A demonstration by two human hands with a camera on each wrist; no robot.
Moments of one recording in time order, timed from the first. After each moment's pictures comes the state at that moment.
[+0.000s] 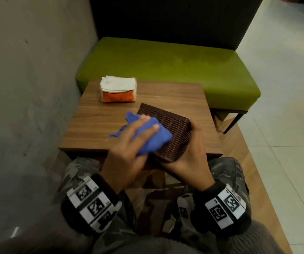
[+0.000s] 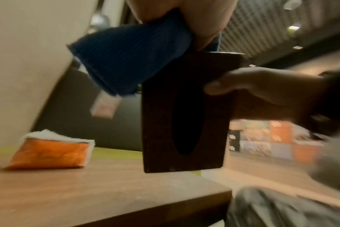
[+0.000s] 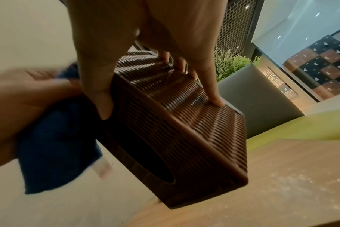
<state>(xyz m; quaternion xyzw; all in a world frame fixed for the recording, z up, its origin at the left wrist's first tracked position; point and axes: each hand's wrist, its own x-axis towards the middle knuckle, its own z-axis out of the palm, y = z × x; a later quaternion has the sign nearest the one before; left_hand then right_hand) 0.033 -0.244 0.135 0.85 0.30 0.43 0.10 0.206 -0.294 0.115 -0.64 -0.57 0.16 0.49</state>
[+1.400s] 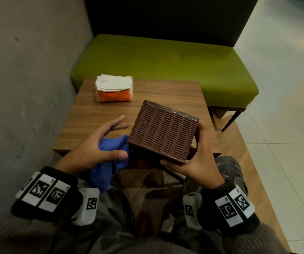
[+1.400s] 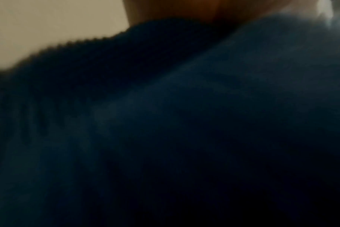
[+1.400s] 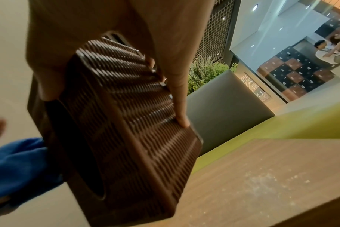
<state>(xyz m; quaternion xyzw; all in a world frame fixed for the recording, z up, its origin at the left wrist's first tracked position) -0.026 -0.186 0.134 0.74 0.32 0.24 0.54 0.230 -0.302 0.124 -0.56 -0.58 0.28 0.53</state>
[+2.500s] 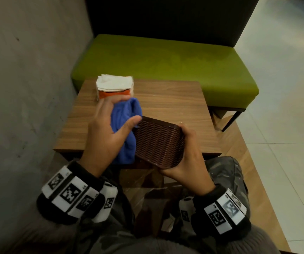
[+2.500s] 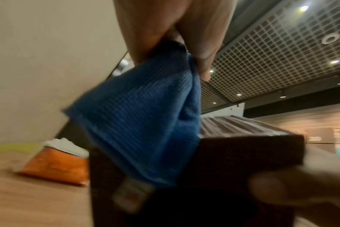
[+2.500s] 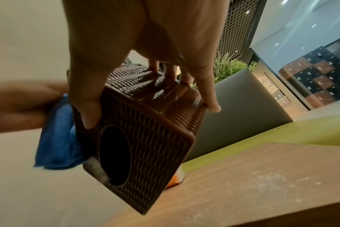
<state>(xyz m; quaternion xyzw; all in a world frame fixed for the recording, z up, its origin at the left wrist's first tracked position) 0.023 -0.208 0.172 0.75 0.36 0.48 0.27 0.213 -0.298 0.111 -0.58 -0.64 0.15 0.48</state>
